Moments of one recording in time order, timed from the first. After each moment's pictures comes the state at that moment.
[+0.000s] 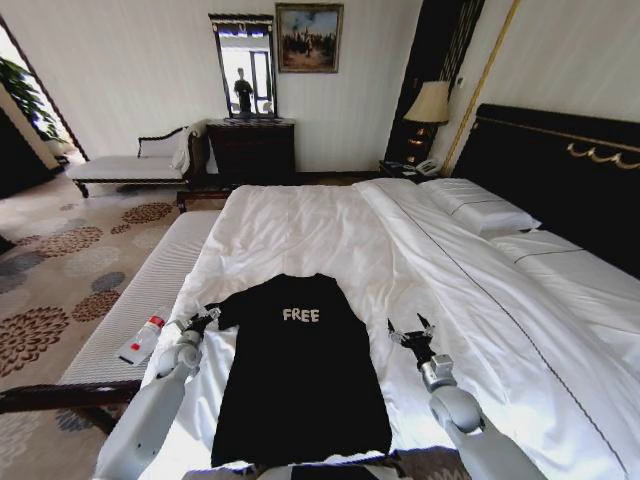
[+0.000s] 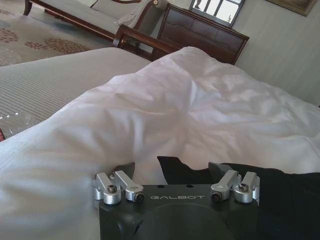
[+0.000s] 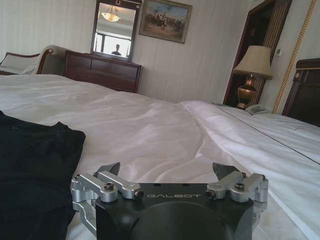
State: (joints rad) left arm 1.01 -1.10 -0.42 -1.33 -0.92 0.12 -0.17; right arm -1.41 1.02 0.44 1.72 0.31 0.11 0.15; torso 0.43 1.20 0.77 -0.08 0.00
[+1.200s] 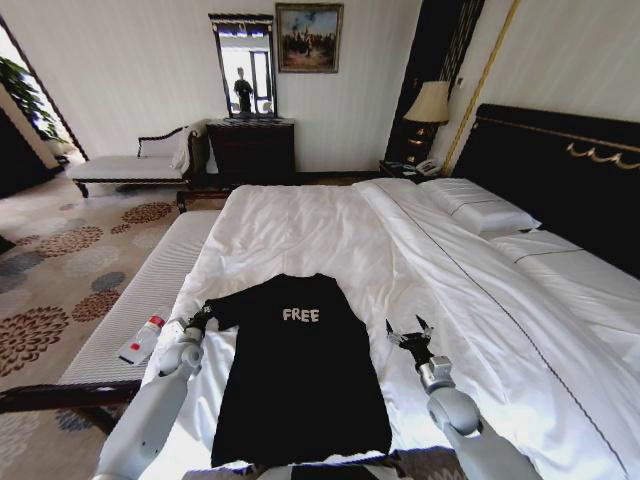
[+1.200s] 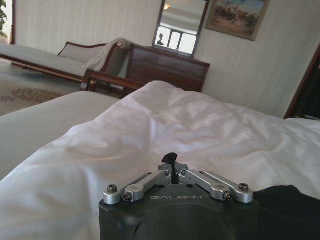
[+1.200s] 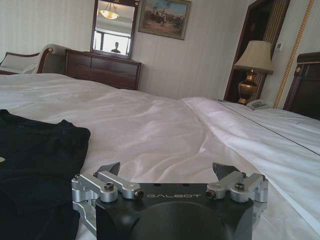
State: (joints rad) left arm 1.01 -1.09 -0.35 -1.44 -0.75 0.01 -0.15; right arm -1.43 1.04 0.44 1.73 0.30 0.11 0.15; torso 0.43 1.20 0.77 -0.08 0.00
